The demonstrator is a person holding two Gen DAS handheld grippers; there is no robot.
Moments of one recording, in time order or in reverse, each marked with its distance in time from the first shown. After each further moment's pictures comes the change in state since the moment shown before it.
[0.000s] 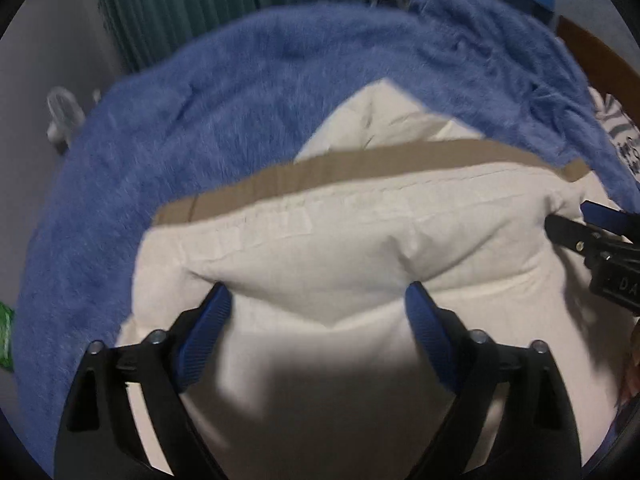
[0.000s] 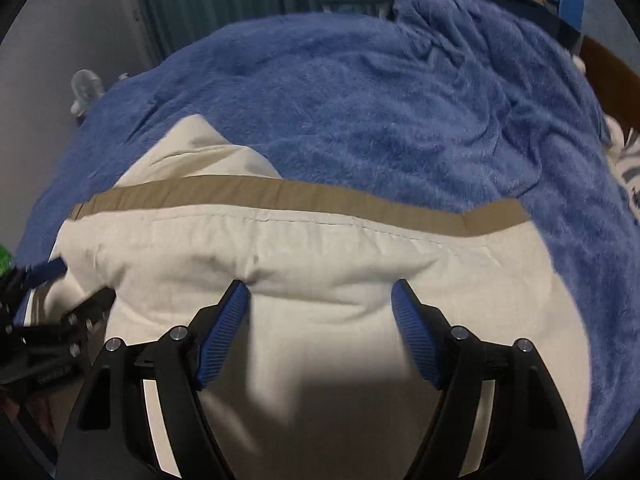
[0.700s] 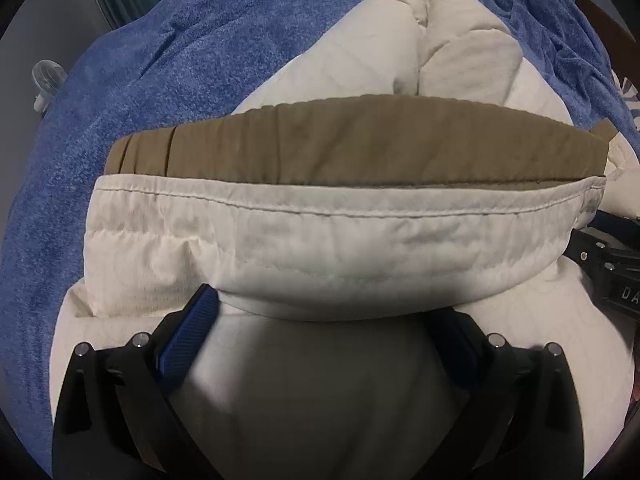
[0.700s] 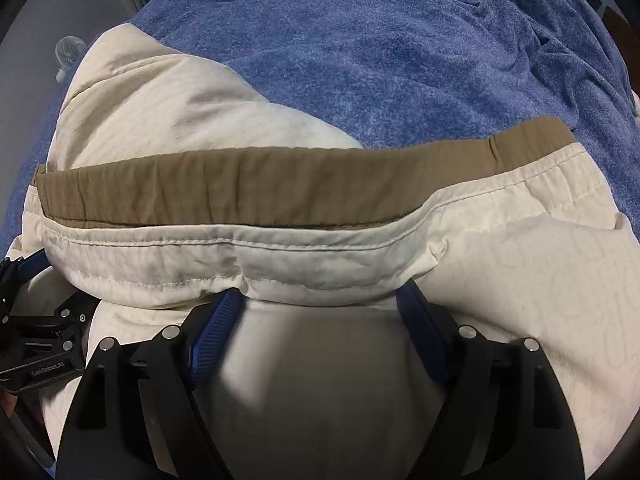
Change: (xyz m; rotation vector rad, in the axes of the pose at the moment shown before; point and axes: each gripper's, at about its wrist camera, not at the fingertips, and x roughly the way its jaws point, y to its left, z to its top) left arm 0.061 0.005 -0.014 -0.008 0.114 -0.023; right arm 0.064 -0.001 -0.017 -0.007 0.187 0.002
